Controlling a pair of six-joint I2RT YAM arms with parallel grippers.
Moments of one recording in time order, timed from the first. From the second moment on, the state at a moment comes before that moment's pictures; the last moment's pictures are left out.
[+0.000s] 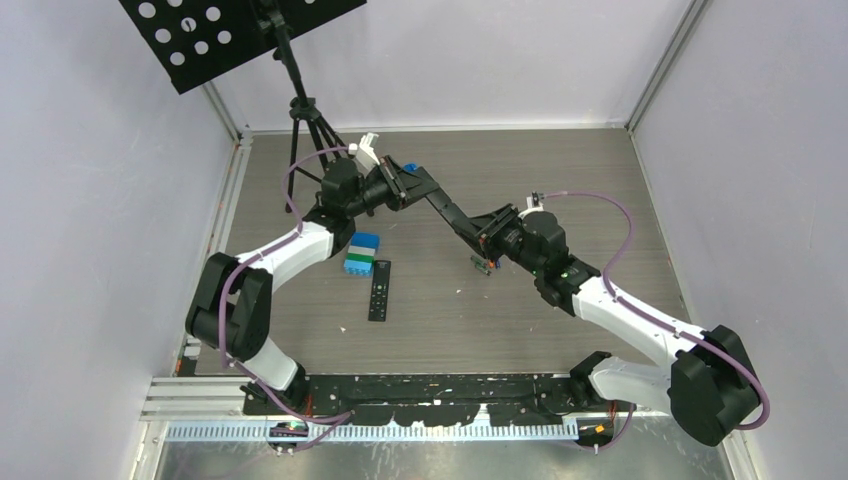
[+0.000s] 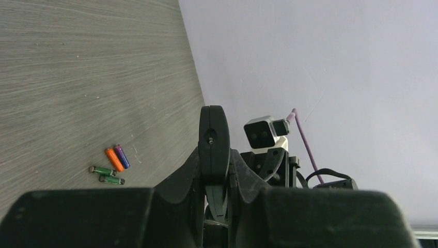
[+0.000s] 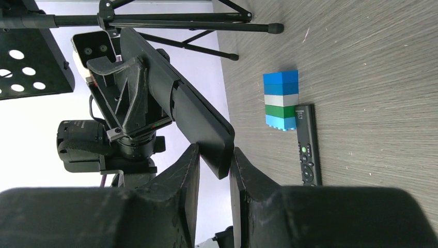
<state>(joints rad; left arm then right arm) -0.42 1.58 0.98 0.52 0.57 -1.15 0.57 1.13 0.62 0.25 -0.08 1.42</state>
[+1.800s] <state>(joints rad) -0.42 1.55 0.89 0.29 0.58 -0.69 0.35 0.96 0.62 0.06 0.04 1.20</state>
